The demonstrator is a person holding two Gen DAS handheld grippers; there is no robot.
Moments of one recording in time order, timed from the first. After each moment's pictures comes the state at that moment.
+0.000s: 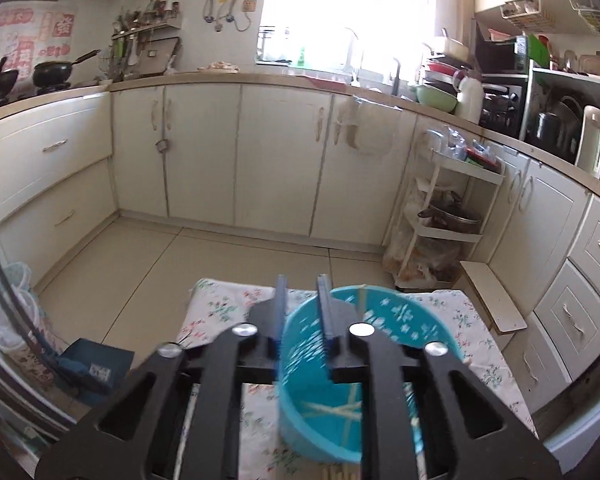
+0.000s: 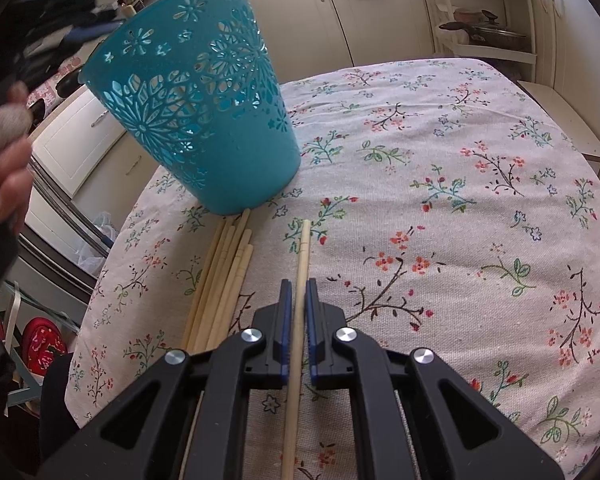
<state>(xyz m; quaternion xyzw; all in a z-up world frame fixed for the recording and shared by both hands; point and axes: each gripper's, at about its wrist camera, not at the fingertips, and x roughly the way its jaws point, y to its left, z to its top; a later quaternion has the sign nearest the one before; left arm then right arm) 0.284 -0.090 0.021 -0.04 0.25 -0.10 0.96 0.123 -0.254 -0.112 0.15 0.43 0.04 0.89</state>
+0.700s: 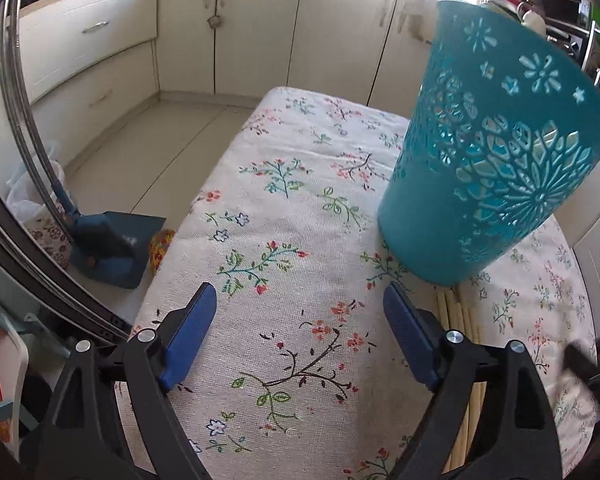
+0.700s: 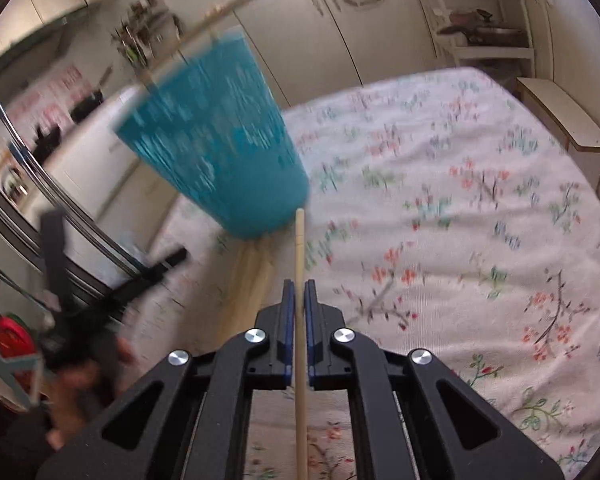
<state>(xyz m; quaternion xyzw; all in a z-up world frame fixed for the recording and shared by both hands) 0.240 -0.042 -0.132 -0.05 0.43 -0.04 0.90 0.109 -0.276 -0.076 0.20 0.40 0.06 0.89</state>
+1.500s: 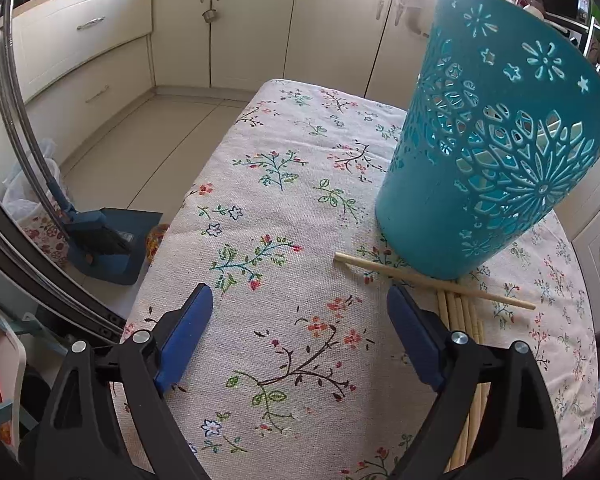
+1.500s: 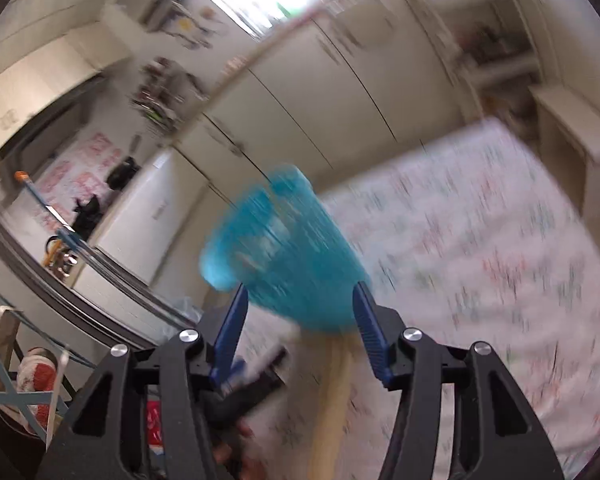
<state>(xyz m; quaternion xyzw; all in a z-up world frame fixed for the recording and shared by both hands) 0.242 -0.044 -0.133 -0.05 0.44 -0.05 0.90 0.137 -0.302 -0.017 0.30 0.36 0.08 0.88</state>
